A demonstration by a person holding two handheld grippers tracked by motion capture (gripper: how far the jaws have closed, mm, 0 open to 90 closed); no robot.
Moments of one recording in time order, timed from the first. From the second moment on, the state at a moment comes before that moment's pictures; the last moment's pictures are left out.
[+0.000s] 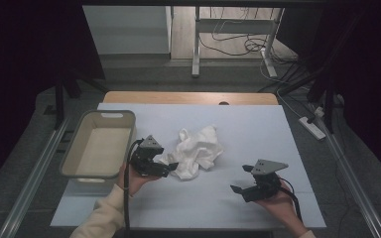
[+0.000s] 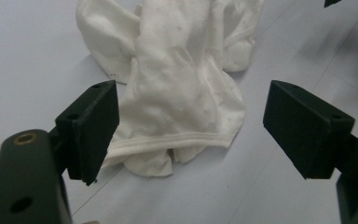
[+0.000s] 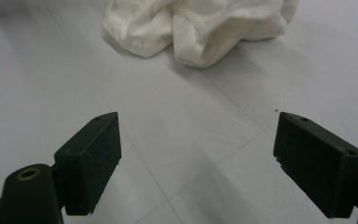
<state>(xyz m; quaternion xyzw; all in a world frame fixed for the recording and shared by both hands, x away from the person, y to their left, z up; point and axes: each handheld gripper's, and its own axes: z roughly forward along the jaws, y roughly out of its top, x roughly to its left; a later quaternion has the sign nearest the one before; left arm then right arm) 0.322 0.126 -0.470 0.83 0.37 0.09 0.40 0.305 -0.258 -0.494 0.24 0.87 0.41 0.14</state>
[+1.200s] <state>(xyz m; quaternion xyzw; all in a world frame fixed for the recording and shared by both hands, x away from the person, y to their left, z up) 0.323 0.132 -0.469 0.83 0.38 0.09 0.41 0.353 -0.154 -0.487 0.18 0.89 0.41 0.11</state>
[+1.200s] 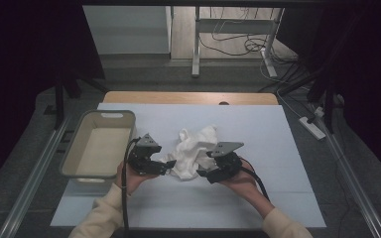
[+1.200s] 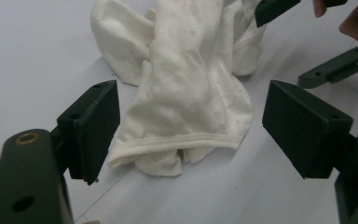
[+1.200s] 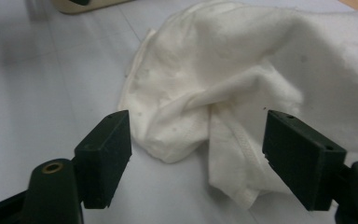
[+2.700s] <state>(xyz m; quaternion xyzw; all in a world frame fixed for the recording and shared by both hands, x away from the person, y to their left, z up) 0.325 0.130 -0.475 0.84 0.37 0.09 0.39 0.385 -0.160 -0.508 0.21 0.90 0.36 0.12</state>
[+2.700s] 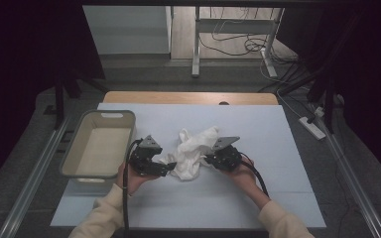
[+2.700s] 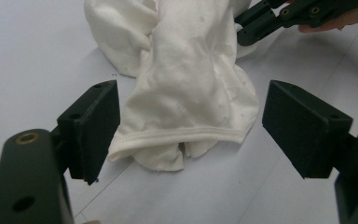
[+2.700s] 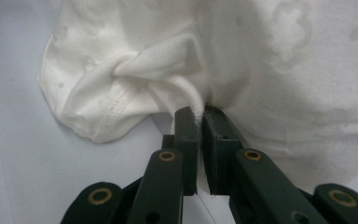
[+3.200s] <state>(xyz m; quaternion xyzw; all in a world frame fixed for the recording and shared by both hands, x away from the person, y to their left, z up) 0.326 0.134 -0.476 0.83 0.38 0.09 0.39 0.358 -0.170 -0.501 0.19 0.91 0.36 0.09</state>
